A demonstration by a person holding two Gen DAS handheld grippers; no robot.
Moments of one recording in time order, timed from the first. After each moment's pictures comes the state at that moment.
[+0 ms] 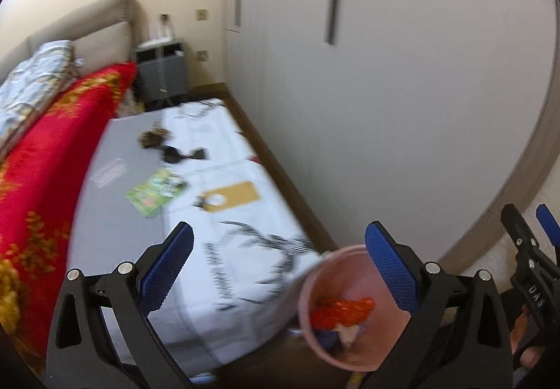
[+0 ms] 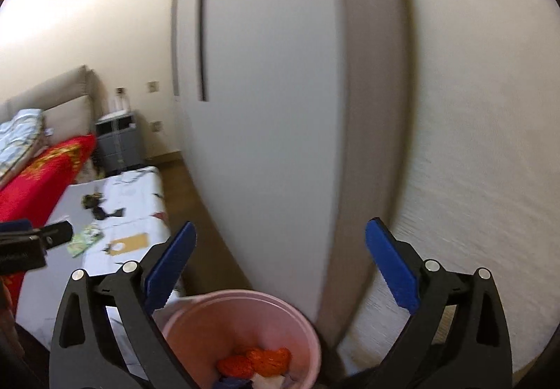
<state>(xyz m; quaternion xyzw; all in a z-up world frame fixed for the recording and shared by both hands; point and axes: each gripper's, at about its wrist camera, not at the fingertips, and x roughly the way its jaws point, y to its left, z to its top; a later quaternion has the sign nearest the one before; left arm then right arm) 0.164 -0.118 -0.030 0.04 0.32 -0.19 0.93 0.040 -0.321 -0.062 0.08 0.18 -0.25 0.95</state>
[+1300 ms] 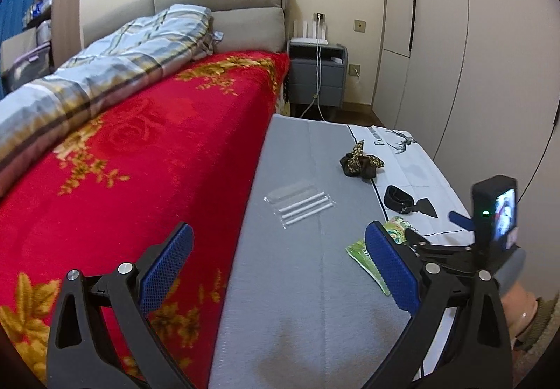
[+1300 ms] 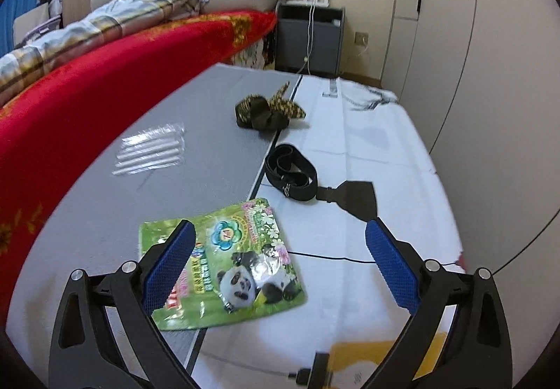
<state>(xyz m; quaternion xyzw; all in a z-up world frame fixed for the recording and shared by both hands) 0.354 0.127 -0.088 -0.02 0.30 0.04 0.95 0.504 -0.075 -0.226 -0.05 0.35 0.10 0.93</state>
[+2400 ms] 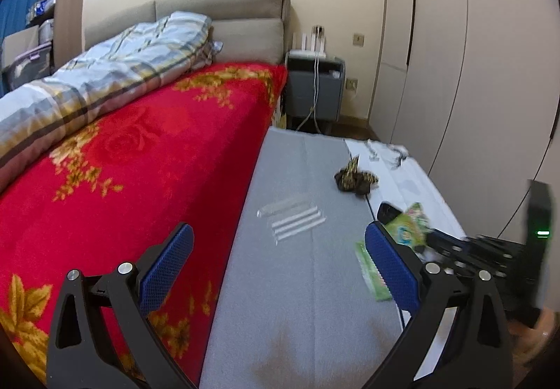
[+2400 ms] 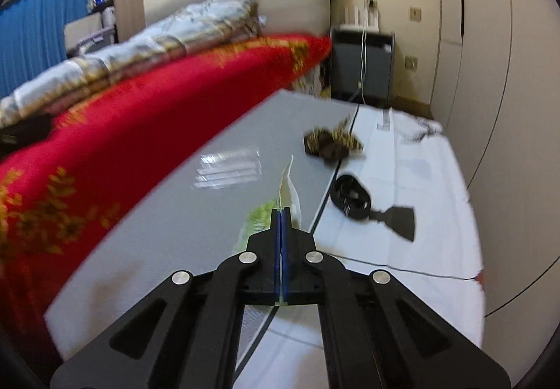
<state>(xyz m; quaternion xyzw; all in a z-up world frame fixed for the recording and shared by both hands) 0.358 0.124 -0.081 -0.03 0.26 0.03 0.96 0.439 -0.076 -0.154 -0.02 0.29 0.22 0.93</state>
